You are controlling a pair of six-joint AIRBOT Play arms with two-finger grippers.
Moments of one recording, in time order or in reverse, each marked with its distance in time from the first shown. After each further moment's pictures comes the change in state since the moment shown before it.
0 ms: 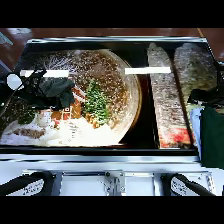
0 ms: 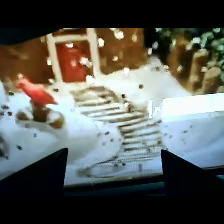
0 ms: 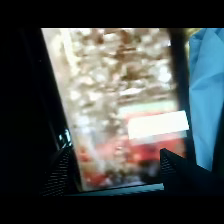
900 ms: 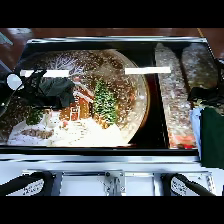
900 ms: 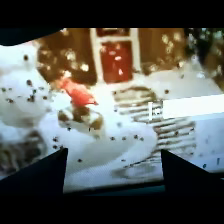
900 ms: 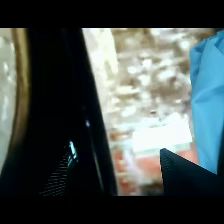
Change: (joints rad) left arm 0.000 -0.001 -0.001 0.000 0.023 0.000; right arm 0.000 0.000 0.000 0.021 -0.055 0.008
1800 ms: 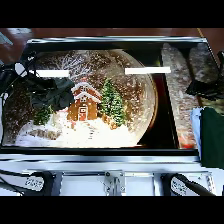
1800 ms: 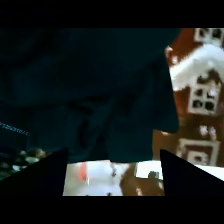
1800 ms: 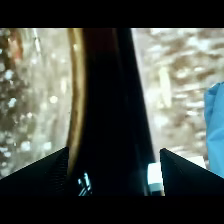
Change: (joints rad) left arm 0.148 -0.405 0.336 0.045 0.183 -0.105; right arm 0.000 0.000 0.000 0.074 -0.122 0.003
